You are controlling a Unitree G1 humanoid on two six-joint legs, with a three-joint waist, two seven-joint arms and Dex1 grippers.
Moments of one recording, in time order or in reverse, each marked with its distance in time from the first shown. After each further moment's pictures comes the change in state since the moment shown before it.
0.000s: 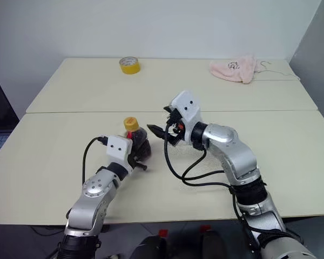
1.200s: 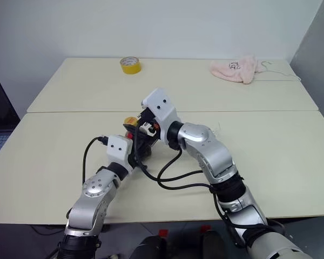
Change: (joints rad) left arm -0.003 0.000 -0.002 0.003 0.000 0.000 -0.001; right arm -0.076 0.143 0.077 0.106 -0.082 -0.018 -0.102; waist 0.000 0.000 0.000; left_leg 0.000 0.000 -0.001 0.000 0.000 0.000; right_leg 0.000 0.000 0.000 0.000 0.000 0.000
